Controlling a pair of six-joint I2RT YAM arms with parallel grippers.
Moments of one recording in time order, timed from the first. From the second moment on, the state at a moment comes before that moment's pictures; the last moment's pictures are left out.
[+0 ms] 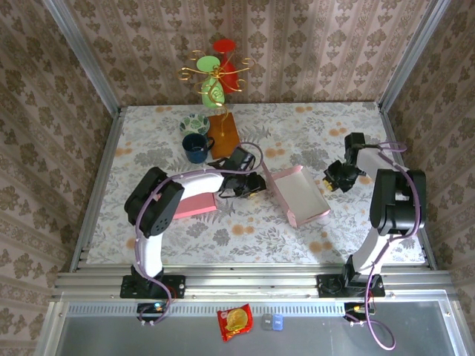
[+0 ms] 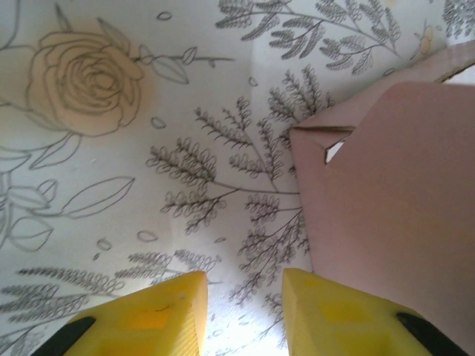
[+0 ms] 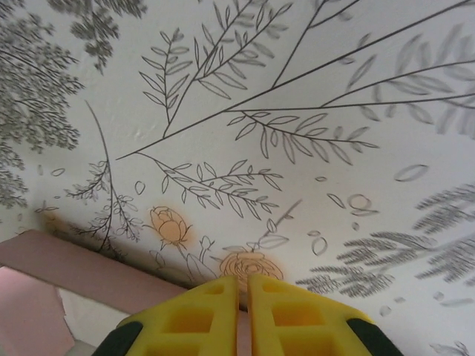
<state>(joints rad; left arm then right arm) -0.77 1.95 1.23 -0.23 0.32 -0.93 -0.13 1.79 1.13 -0.76 -0.29 0.86</state>
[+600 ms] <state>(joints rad) -0.77 2.02 1.24 -0.16 0.36 -0.99 -0.14 1.79 0.99 -0.58 -0.46 0.95</state>
